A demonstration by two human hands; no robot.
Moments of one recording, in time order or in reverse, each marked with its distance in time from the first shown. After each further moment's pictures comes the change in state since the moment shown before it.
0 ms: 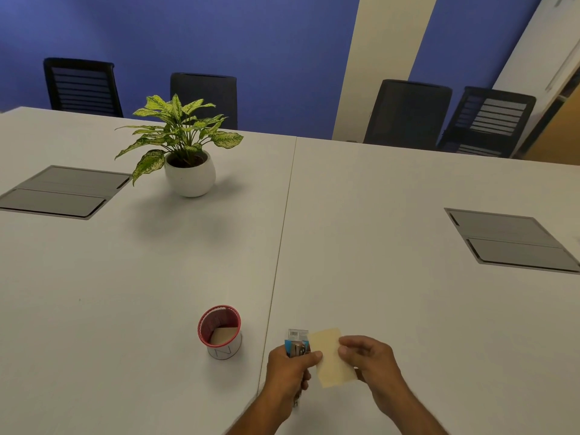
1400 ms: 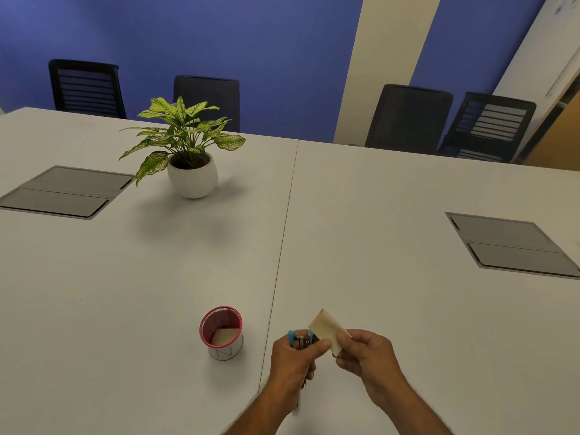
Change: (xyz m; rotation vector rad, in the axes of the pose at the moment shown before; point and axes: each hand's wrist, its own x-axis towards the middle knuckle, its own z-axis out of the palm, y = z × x) left_hand -0.007 0.015 0.004 -0.014 -0.050 0.176; right_hand -0.002 -0.018 0.013 0.112 -0.040 -0.006
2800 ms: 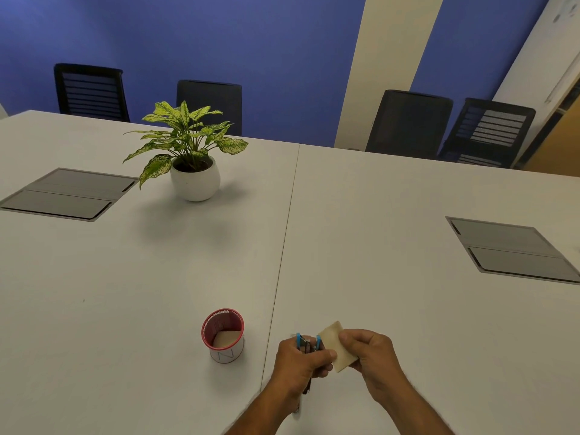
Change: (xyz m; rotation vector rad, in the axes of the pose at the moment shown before) left_hand -0.008 0.014 0.001 0.044 -0.079 -0.056; right_hand 0.006 -0.005 0.003 -0.065 -0.015 -0.065
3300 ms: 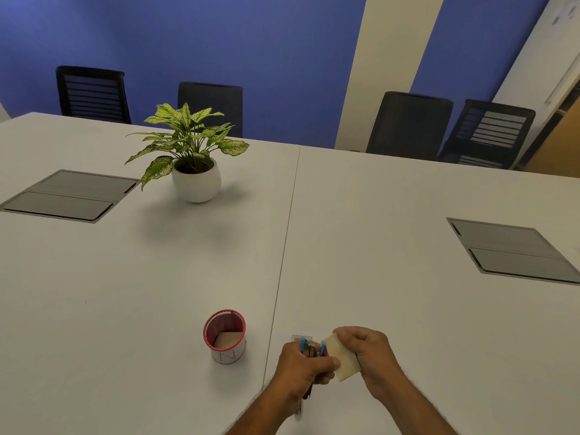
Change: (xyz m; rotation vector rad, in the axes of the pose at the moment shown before) left_hand -0.001 0.001 -0.001 0.070 -0.049 -0.069; right_hand 0.001 -0.005 0.007 -0.029 0.004 0.020
